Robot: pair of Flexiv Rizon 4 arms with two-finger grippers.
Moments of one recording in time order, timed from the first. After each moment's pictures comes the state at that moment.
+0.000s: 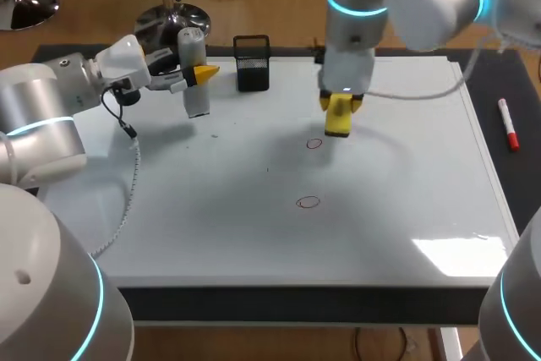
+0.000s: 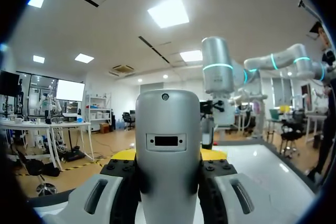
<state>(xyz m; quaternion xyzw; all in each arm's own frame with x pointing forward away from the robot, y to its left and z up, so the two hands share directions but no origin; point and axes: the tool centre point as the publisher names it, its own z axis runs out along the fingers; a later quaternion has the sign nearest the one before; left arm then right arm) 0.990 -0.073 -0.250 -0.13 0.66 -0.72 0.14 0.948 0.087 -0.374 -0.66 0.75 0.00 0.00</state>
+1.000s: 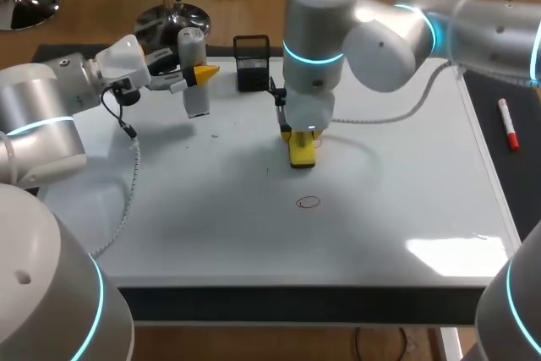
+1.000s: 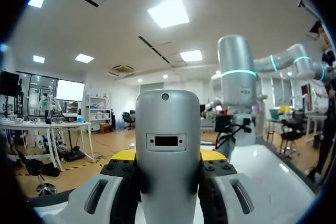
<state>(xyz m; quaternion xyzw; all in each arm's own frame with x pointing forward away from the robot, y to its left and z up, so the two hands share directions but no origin) 0.990 -0.073 -0.250 -0.13 0.66 -0.72 0.14 0.911 0.160 -0.417 -0.73 0.68 -0.01 0.02</state>
